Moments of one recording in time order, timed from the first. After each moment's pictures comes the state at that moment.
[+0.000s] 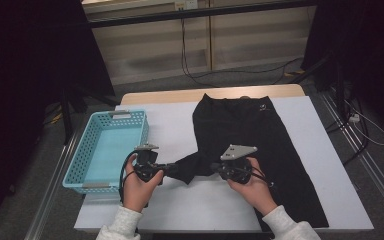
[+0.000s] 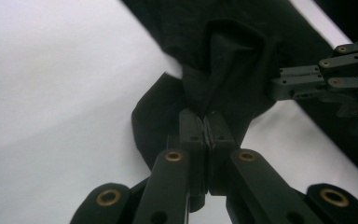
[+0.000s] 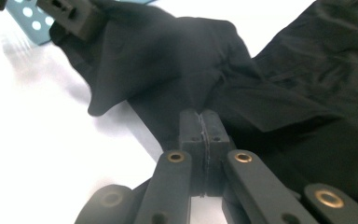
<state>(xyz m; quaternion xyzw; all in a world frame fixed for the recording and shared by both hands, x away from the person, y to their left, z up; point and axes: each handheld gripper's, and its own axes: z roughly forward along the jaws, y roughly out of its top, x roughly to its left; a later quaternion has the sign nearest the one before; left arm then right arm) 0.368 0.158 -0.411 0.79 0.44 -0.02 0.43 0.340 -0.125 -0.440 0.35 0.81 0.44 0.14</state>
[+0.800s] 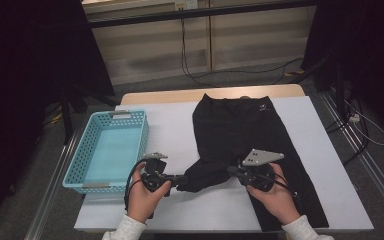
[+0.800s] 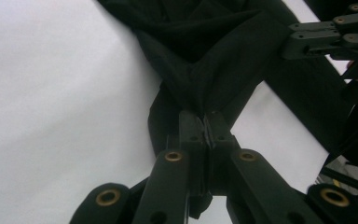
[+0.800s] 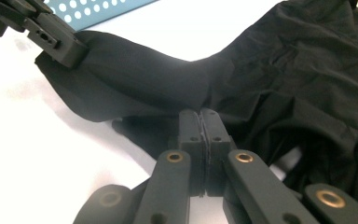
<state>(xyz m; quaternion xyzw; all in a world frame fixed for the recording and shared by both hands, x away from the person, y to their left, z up) 0.346 0.144 -0.417 0.80 0.43 -0.07 0.42 0.308 -0.165 -0.425 0.36 0.80 0.45 0.16</state>
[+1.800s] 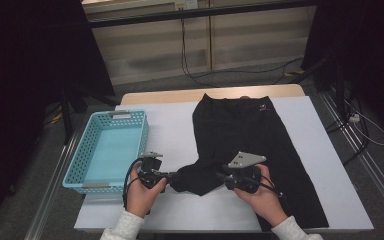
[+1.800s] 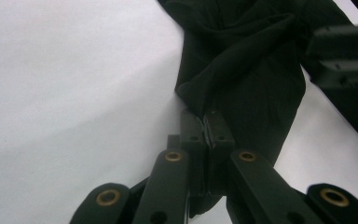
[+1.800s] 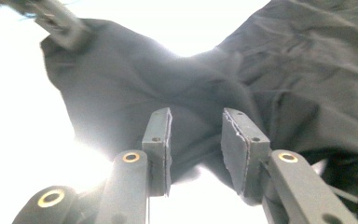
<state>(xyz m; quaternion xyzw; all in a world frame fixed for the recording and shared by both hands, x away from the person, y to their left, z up) 0.364 0.155 -0.440 0.80 0.45 -0.04 0.40 0.313 -0.136 -0.442 0.36 0.82 0.42 0.18</state>
